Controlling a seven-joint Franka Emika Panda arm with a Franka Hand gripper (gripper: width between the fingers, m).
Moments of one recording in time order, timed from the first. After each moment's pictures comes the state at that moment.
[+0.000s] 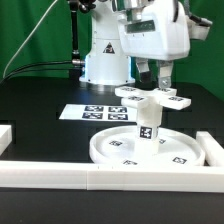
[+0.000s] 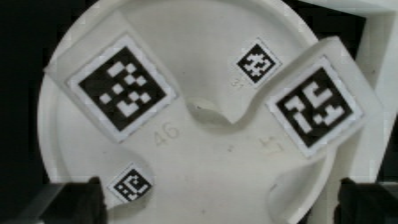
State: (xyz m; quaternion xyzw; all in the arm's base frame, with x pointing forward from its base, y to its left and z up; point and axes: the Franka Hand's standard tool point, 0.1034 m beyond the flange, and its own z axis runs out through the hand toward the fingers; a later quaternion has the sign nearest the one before) arm 0.554 0.047 0.116 -0.81 0.58 0.03 0.09
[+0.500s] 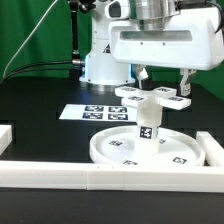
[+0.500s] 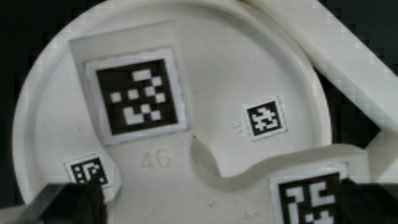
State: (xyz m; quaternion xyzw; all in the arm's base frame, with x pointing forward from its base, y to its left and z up) arm 0.563 0.056 0.113 -0.93 0.36 0.05 0.08
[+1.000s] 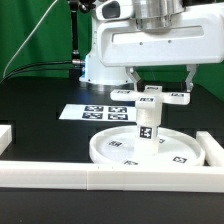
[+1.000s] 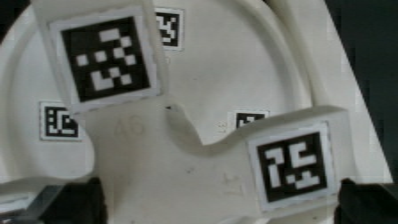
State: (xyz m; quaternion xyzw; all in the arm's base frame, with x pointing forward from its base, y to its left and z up) arm 0.564 0.056 0.115 -0.97 0.22 0.04 0.08
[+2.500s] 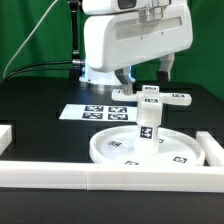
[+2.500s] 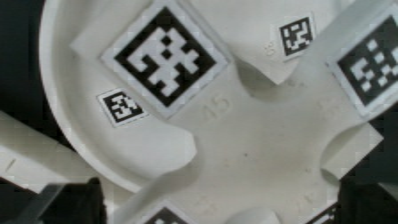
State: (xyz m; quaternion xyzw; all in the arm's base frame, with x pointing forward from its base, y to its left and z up) arm 0.571 0.027 0.120 -0.92 -0.37 -0.02 0.07
